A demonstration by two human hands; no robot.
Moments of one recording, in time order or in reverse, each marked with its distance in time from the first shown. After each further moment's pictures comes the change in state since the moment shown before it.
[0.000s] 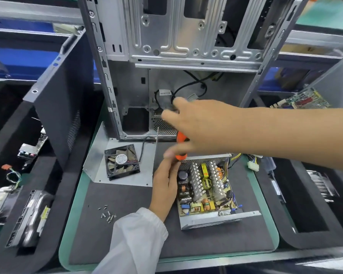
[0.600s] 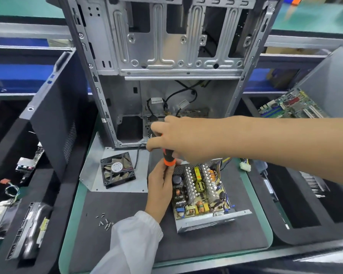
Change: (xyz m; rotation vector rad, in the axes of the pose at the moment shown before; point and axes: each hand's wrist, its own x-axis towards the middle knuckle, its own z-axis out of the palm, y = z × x) left_hand 0.007 0.020 0.000 0.036 0.005 -0.048; right_hand -0.002 0.000 -0.001 0.087 -0.119 -0.203
